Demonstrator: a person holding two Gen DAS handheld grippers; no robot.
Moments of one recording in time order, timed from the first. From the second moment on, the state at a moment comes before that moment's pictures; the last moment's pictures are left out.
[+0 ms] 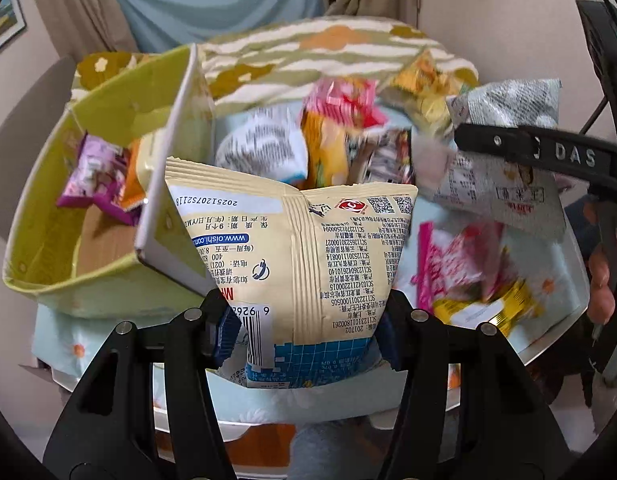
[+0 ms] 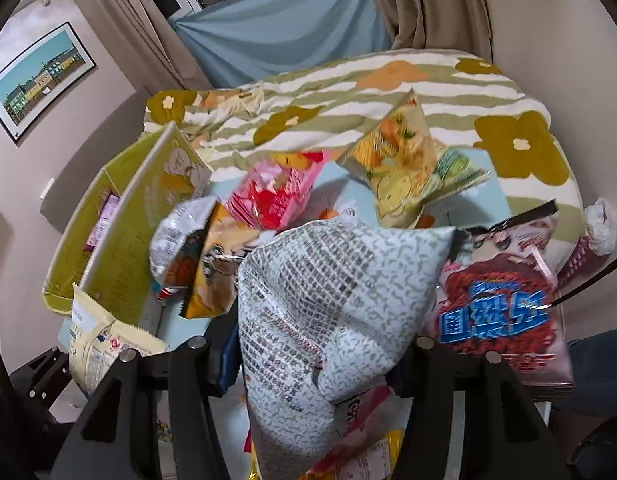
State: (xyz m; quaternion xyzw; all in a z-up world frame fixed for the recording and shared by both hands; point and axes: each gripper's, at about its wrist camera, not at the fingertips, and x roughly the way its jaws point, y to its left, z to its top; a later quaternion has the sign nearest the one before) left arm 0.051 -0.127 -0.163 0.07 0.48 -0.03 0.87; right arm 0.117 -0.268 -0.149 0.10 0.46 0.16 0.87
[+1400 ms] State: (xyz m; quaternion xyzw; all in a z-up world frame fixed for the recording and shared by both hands) left arm 0.133 0.144 -0.135 -0.02 0.47 0.03 0.88; right arm 0.155 -0.013 -0.086 0.08 0.48 0.28 0.82
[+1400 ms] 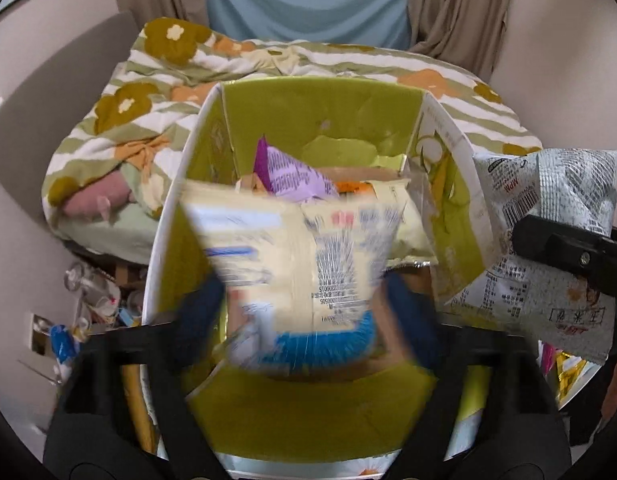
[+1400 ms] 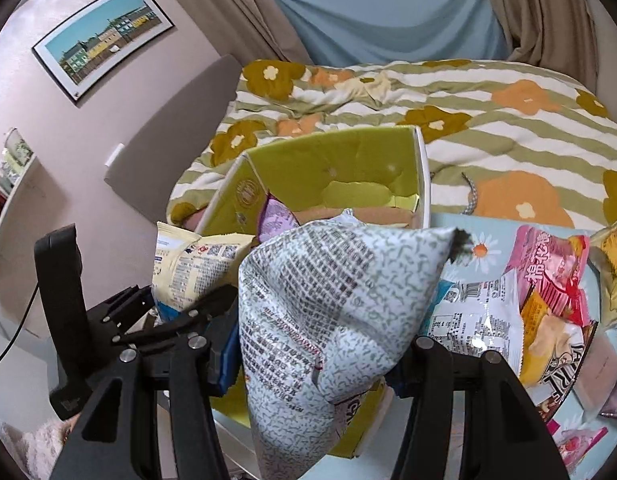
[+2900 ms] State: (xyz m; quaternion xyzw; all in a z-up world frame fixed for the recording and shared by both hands) left arm 0.082 0.158 -0.111 -0.07 0.44 0.08 0.89; right arm 0.159 0.017 -0.098 0.04 0.47 0.33 0.82
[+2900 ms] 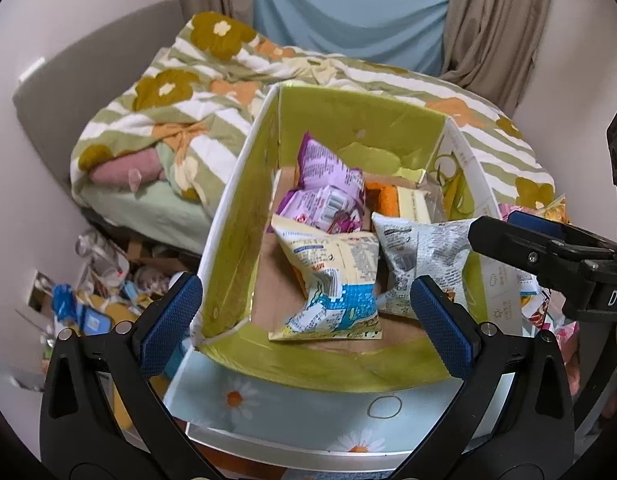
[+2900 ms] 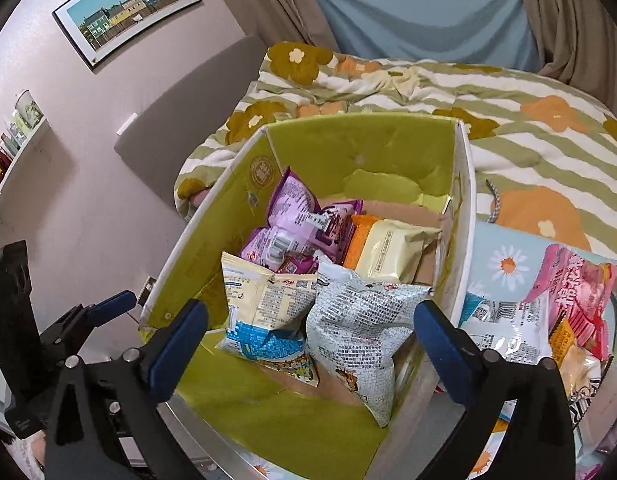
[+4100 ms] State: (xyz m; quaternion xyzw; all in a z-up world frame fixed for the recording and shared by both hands) left arm 0.078 -0.096 -0.084 0.01 0.45 -0.17 0.88; right arm 0.055 -0.250 -0.014 0.05 0.40 0.06 0.91
